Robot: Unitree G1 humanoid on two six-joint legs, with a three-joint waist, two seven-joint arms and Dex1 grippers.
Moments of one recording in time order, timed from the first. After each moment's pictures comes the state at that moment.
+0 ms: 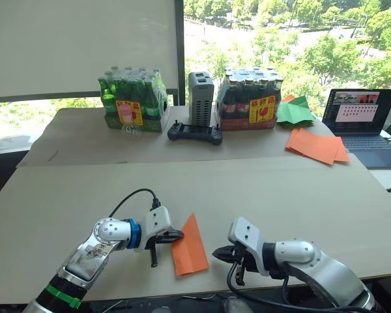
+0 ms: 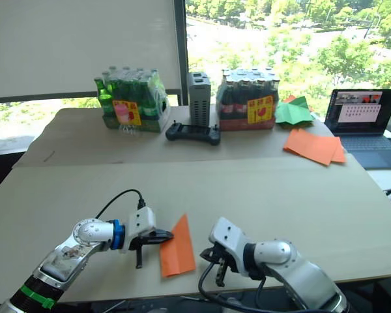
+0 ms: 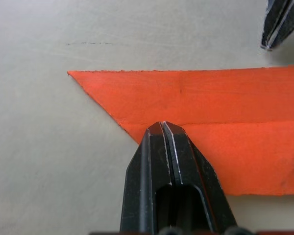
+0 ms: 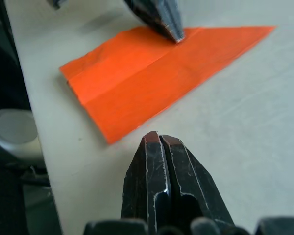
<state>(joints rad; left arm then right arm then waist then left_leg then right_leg) -0.22 0.68 -0.26 -0.18 -0.18 0.36 -0.99 -0.12 -0.64 0.27 -0.65 0.33 0.83 0.74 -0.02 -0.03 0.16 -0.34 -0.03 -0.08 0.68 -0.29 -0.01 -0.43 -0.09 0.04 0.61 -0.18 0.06</state>
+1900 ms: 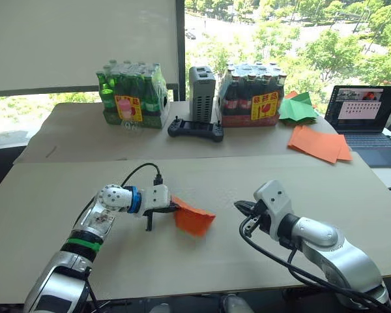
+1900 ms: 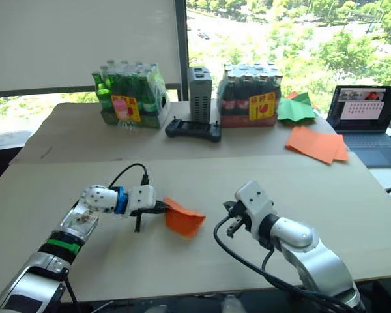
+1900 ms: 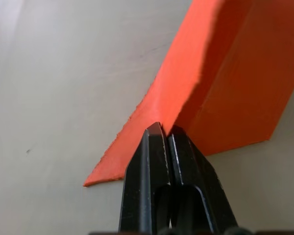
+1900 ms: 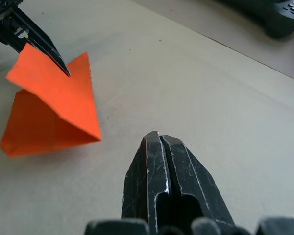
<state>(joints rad) -0.53 0.57 -0.21 0.26 0.04 -0.04 -1.12 -0.16 -0.58 0.08 -0.66 0.32 0.82 0.45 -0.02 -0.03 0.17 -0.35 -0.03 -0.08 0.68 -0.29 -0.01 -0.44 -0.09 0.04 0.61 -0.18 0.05</state>
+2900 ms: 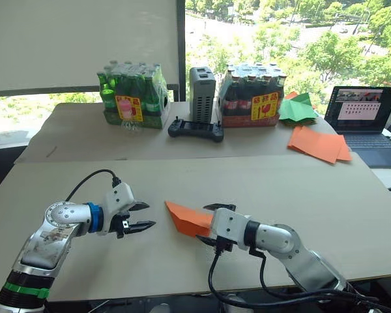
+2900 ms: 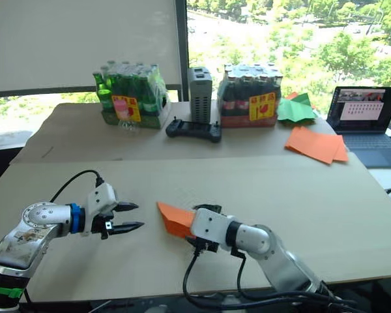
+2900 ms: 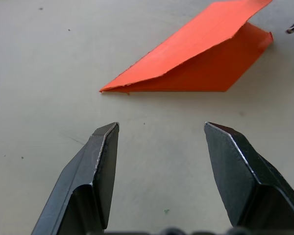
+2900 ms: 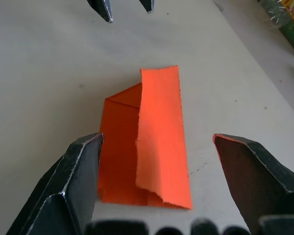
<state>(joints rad) -0.21 0.78 0.04 -0.20 -0.25 0.49 -1.08 -0.27 -0.57 0.49 -0.46 -0.11 0.36 0.59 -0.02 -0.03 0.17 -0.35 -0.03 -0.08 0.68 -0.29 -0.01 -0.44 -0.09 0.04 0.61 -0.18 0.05</state>
